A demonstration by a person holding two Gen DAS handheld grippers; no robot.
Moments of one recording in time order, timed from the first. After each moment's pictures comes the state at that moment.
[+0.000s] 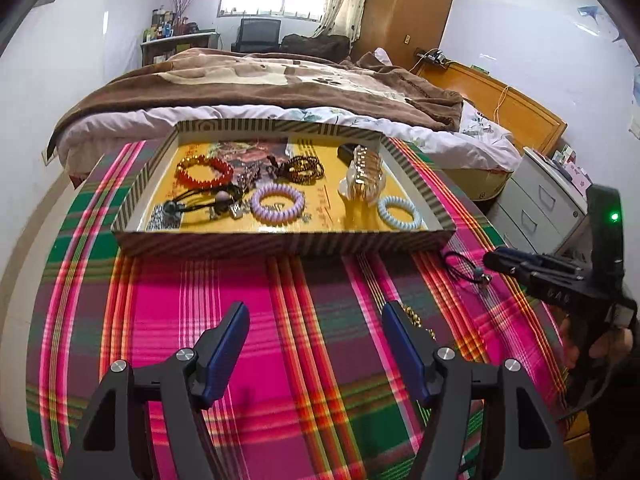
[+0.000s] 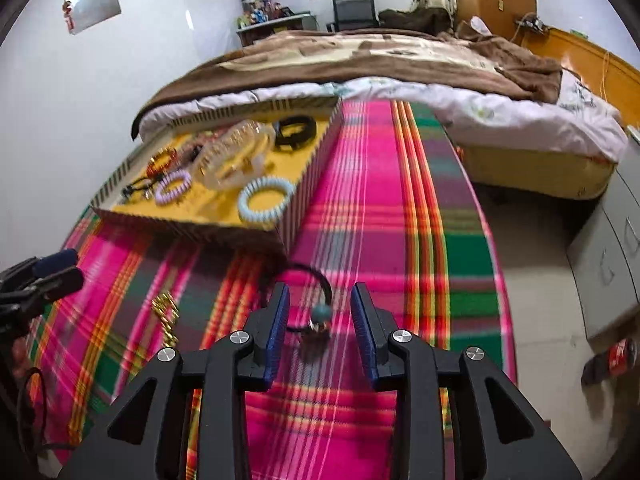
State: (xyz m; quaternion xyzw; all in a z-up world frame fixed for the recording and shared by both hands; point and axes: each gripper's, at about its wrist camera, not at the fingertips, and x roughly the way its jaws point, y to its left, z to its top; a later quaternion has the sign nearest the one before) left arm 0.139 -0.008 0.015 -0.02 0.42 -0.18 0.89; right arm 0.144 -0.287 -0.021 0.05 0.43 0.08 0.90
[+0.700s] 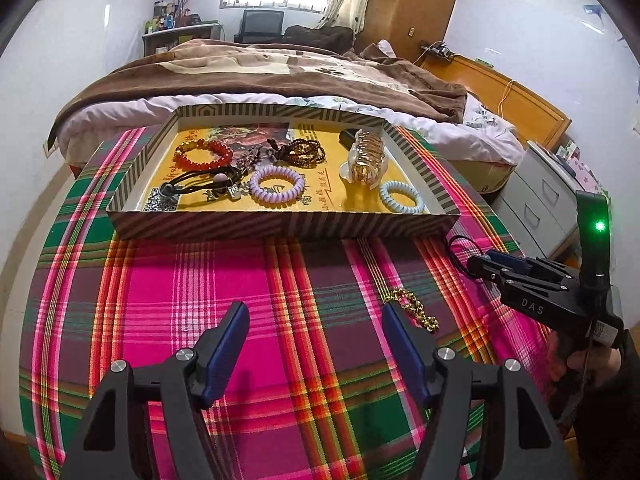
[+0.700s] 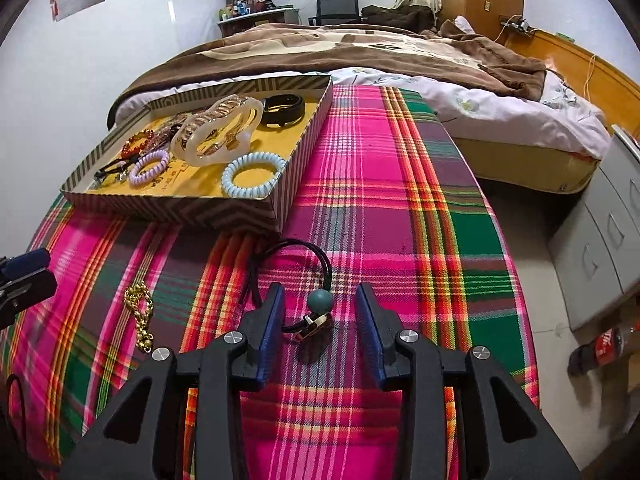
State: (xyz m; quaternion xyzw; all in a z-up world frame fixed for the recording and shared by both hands) left arm 0.138 -0.011 0.008 -0.02 0.43 -0.18 0.88; right arm 0.140 -0.270 -0.037 0.02 0.44 0.04 0.90
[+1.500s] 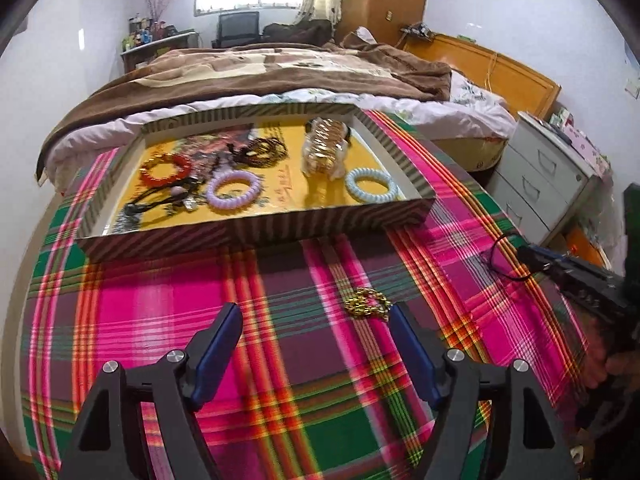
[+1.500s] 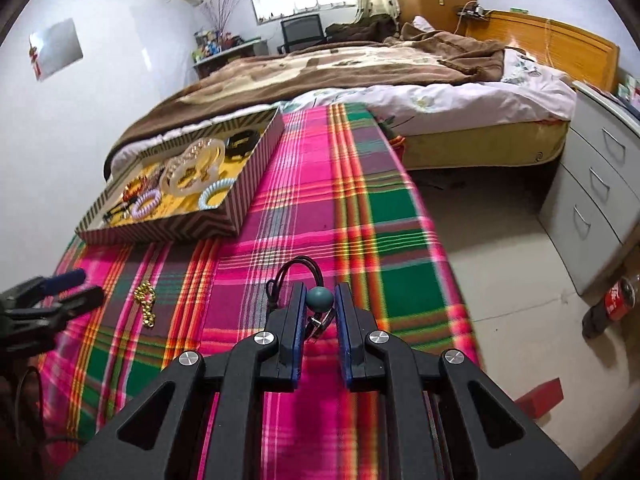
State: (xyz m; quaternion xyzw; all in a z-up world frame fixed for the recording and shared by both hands) left arm 0.139 -0.057 0.002 0.04 0.43 -0.19 0.88; right arm 0.083 -0.326 -0.017 0.11 0.39 0.01 0.91
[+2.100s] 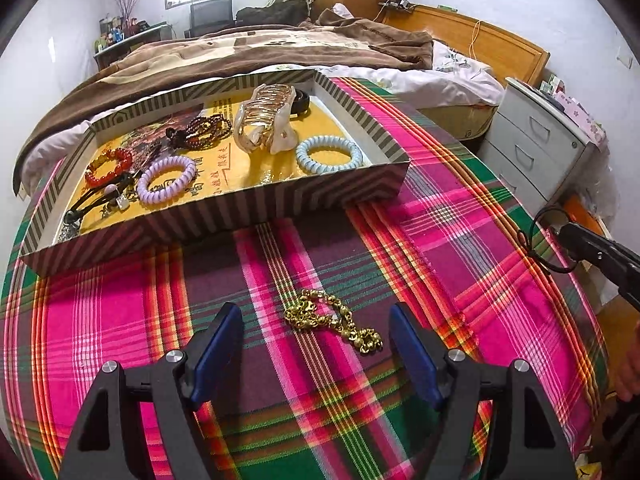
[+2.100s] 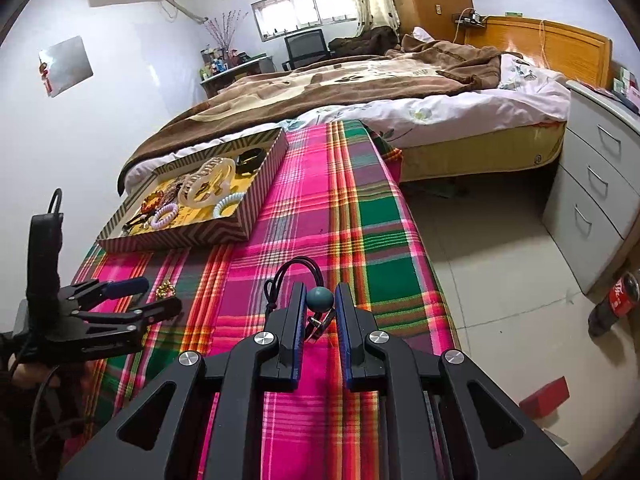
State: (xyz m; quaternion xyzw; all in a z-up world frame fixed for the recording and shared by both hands) left arm 0.148 -0.104 -0.027 0.08 0.46 -0.21 0.86; right arm 0.058 -0.338 -0.004 0.12 0.37 0.03 0.92
